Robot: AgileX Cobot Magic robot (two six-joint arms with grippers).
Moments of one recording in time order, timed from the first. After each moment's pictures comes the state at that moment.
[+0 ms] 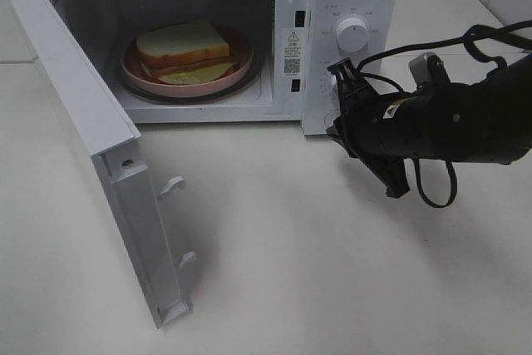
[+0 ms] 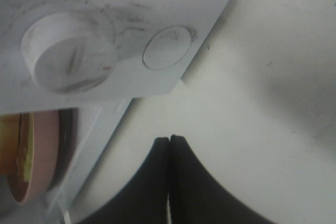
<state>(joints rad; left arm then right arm) 0.08 0.00 -0.52 -0.09 1.08 0.07 0.48 1.80 -0.75 0.33 -0.37 1.04</state>
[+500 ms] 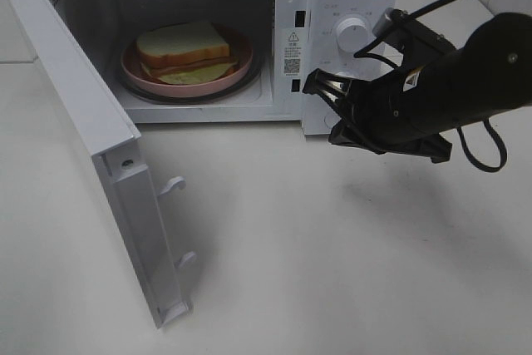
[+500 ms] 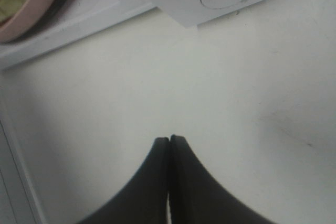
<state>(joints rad) 0.08 0.00 -0.52 -0.09 1.08 0.07 0.48 1.62 -0.81 0.22 0.07 0.52</state>
